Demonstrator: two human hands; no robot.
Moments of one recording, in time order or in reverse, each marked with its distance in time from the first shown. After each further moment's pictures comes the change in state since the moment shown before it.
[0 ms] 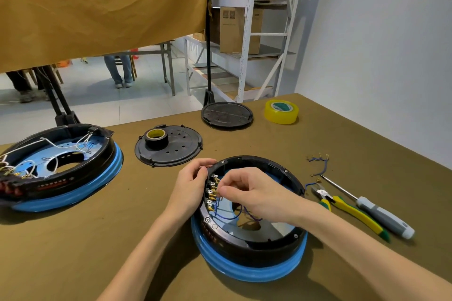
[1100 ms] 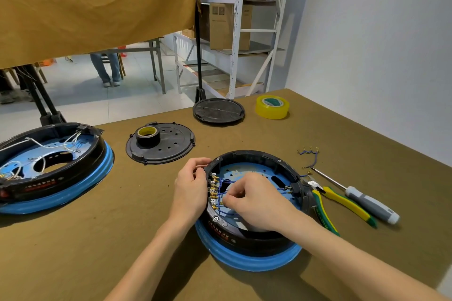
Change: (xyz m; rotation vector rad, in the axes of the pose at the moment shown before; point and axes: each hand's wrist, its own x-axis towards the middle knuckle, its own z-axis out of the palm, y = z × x) left_hand -0.019 0.014 0.022 -0.016 0.121 -0.119; right_hand -0.014 0.007 0.021 -0.289 0.216 0.227
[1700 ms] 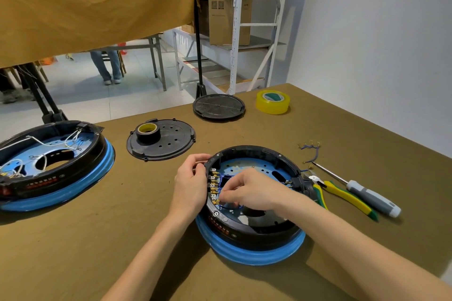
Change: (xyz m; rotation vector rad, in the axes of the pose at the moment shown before) left_hand -0.001 0.001 0.000 0.010 -0.022 -0.002; right_hand 0.012 -0.003 -0.013 0.187 -0.253 0.156
